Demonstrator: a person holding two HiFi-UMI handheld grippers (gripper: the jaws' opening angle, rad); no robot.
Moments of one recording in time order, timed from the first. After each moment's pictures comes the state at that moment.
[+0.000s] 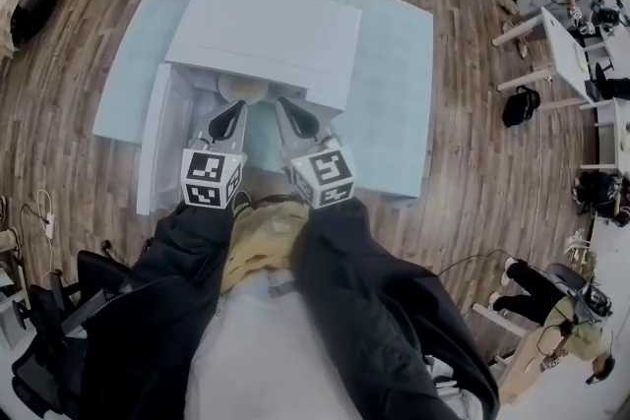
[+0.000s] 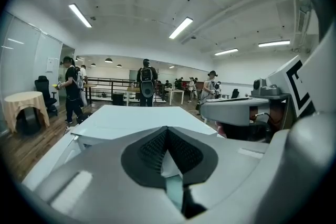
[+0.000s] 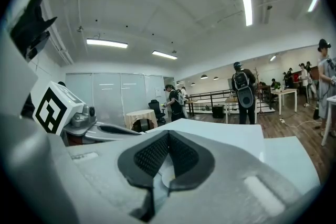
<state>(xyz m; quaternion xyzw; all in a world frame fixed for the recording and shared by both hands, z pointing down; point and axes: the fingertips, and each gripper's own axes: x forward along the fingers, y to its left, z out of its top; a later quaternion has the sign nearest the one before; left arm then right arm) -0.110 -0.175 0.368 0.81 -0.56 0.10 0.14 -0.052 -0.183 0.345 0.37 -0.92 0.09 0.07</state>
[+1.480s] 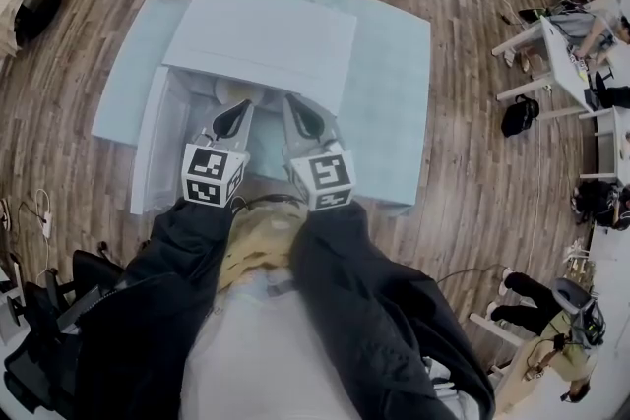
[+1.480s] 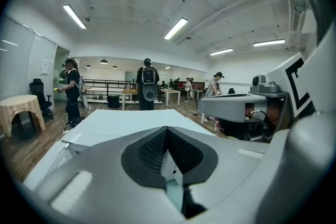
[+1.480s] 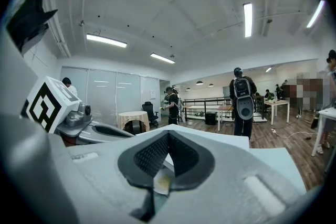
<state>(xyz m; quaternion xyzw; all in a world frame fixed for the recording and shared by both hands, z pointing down) -0.082 -0.187 0.351 0.83 -0.54 0.10 0.12 -0.026 -0.197 0.320 0.40 -0.91 0.05 0.06</state>
